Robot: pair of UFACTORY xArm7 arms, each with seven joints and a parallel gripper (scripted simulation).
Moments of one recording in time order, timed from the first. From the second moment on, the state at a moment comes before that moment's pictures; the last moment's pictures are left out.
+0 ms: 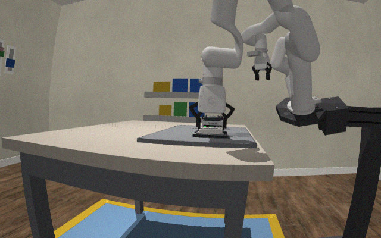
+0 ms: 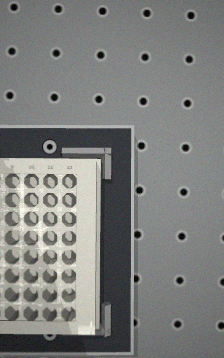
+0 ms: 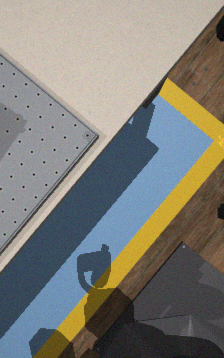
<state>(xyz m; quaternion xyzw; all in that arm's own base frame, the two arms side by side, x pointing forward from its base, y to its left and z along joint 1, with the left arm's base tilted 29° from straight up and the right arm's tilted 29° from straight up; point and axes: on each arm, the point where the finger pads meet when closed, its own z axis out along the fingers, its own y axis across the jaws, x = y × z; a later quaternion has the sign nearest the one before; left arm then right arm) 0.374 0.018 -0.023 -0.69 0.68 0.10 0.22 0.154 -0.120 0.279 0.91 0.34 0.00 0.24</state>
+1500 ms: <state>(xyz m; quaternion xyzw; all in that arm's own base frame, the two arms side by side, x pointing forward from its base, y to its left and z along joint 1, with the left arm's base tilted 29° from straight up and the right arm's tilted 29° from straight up) 0.366 -0.004 0.020 -0.69 0.68 0.10 0.22 0.154 -0.120 0.279 0.91 0.34 0.00 0.24</state>
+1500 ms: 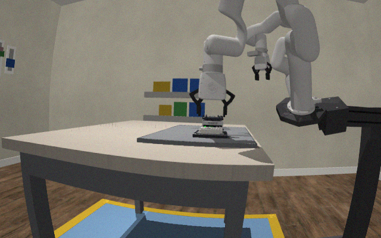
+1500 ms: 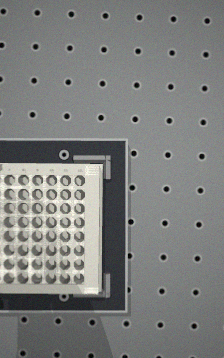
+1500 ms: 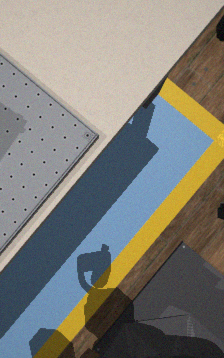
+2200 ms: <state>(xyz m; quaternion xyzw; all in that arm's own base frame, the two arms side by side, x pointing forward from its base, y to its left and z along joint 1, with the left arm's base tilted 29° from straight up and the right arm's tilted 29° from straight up) 0.359 -0.022 0.056 -0.69 0.68 0.10 0.22 0.154 -0.120 0.279 0.91 0.34 0.00 0.24</state>
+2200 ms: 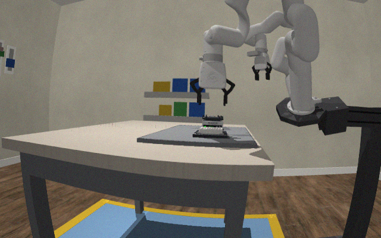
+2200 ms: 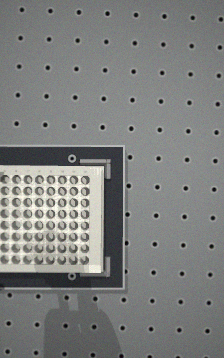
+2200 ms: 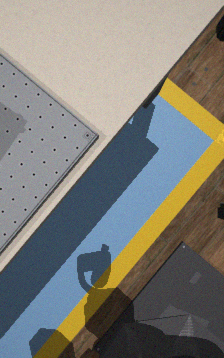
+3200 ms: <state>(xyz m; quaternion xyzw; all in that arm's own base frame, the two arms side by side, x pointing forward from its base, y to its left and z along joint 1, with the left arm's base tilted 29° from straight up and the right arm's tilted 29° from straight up) 0.361 -0.057 0.040 -0.69 0.68 0.10 0.22 0.154 -0.120 0.279 0.91 0.34 0.00 0.24</state>
